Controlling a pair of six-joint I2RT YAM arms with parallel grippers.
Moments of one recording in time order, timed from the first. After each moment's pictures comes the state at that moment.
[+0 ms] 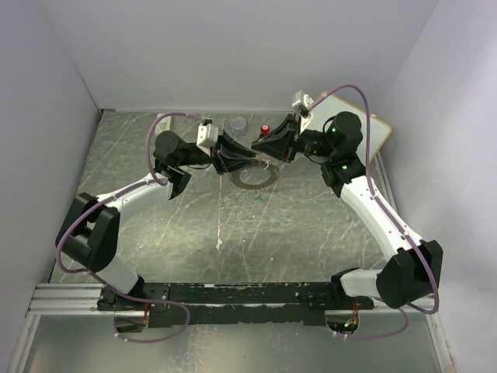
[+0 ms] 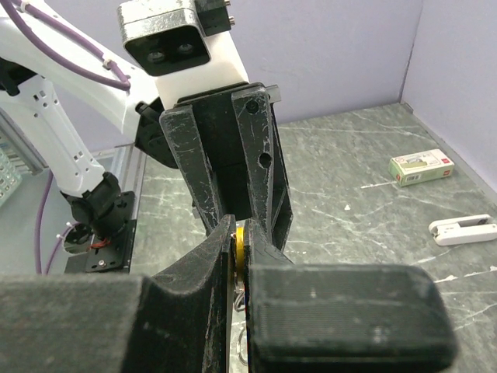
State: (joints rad) left arm -0.53 1.59 1.02 1.02 1.06 -0.27; right arm 0.34 1.30 1.14 0.35 -1.06 0.25
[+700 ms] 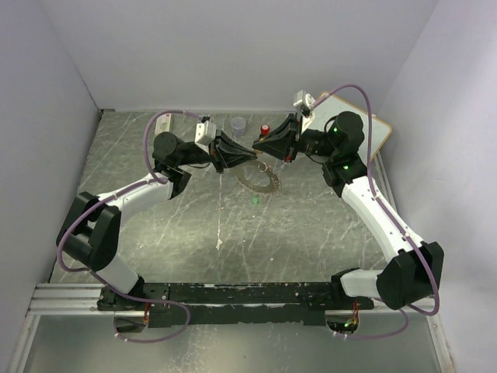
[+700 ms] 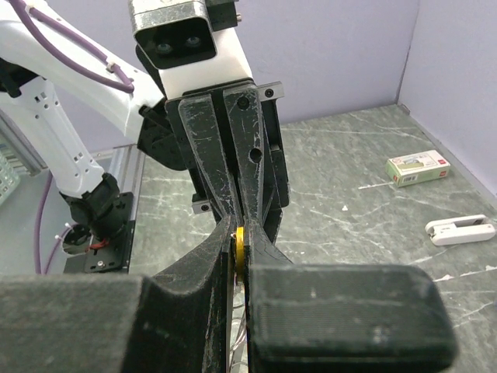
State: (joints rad) left arm -0.53 1.60 1.02 1.07 1.05 -0.34; right arm 0.33 1.30 1.15 0.34 -1.06 0.25
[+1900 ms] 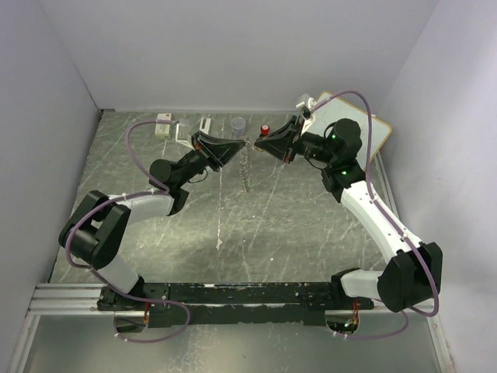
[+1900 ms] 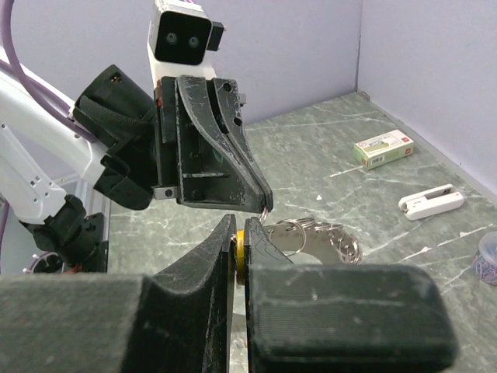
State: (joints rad) left arm -0.53 1.62 0.78 1.46 0.50 -0.82; right arm 0.33 1.27 1.06 0.38 -0.93 0.27
